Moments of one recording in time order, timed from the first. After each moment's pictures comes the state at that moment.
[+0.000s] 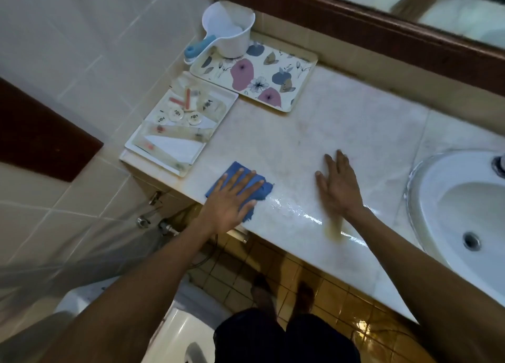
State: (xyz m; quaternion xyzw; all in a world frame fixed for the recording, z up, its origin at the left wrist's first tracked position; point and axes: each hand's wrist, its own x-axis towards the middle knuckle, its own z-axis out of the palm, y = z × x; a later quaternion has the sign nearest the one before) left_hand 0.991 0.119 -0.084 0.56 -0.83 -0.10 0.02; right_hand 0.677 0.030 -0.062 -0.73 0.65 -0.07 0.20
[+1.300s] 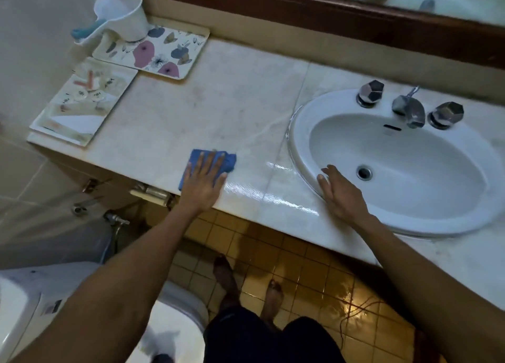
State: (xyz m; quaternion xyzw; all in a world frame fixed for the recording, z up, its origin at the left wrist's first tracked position) left_hand 0.747 0.184 -0.071 0.67 -0.73 -0.15 0.03; right_hand 0.376 0.200 -0.052 -0.67 0.69 -0.10 0.26
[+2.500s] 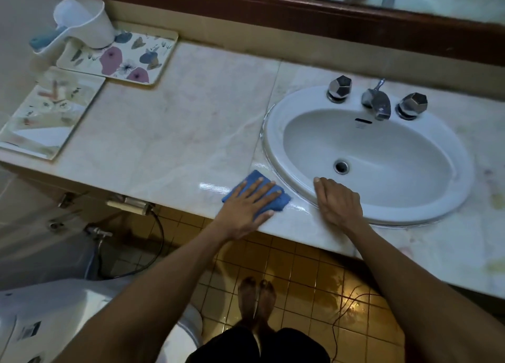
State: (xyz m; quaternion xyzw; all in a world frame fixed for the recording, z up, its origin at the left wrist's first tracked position) left_hand 0.621 0.221 -0.082 0.42 -0.89 -0.16 0.01; right_hand 0.342 0.225 -0.061 -0.66 0.74 -0.03 0.13
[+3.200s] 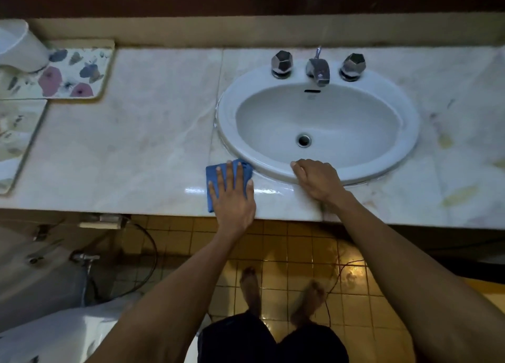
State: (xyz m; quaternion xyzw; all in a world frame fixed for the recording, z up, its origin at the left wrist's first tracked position) left_hand 0.528 0.261 -0.084 0.66 -0.73 -0.14 0.07; right_hand 0.294 0.253 -0.052 -0.65 0.73 -0.06 0.23
